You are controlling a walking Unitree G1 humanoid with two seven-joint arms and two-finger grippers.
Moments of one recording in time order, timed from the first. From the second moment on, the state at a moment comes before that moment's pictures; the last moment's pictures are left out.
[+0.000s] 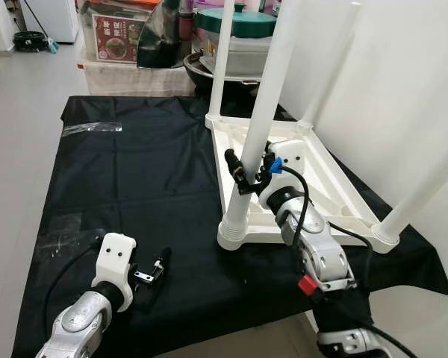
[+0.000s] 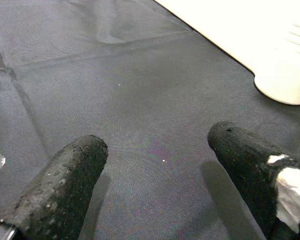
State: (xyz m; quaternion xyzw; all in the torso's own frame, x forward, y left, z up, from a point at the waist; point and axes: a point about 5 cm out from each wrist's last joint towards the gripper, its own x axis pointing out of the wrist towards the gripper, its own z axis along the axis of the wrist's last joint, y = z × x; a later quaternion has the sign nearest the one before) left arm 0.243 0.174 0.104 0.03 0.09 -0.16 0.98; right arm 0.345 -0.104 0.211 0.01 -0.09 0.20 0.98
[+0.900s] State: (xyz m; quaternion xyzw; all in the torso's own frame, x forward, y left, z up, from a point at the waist) left arm 0.243 0.172 0.103 0.03 0.09 -0.16 0.98; right arm 0.370 -0.133 0.228 -0.02 -0.06 0.37 0.93
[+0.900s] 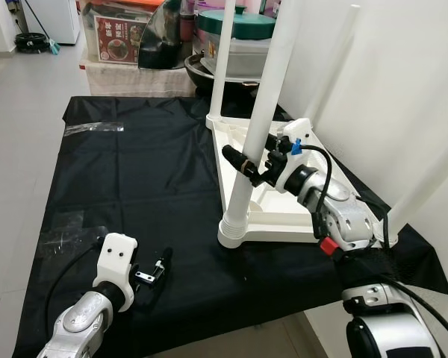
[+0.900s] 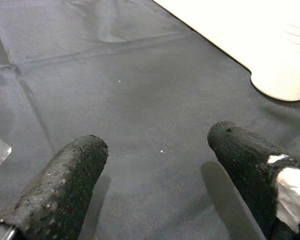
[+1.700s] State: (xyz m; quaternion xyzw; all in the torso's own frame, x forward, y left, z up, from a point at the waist) left arm 0.238 0.173 0.098 0.03 0.10 -0.16 0.98; right arm 0.380 -0.135 0.227 -0.03 -0.05 0.45 0.89
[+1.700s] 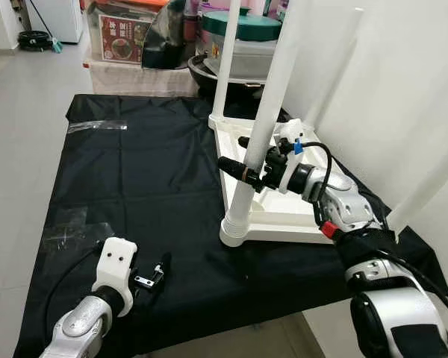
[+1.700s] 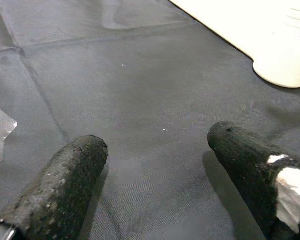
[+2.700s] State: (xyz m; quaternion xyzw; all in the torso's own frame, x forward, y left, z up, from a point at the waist) left arm 0.237 0.173 0.096 0.03 0.10 -0.16 0.98; right arm 0.388 -0.134 0.210 0.00 -0.03 0.40 0.92
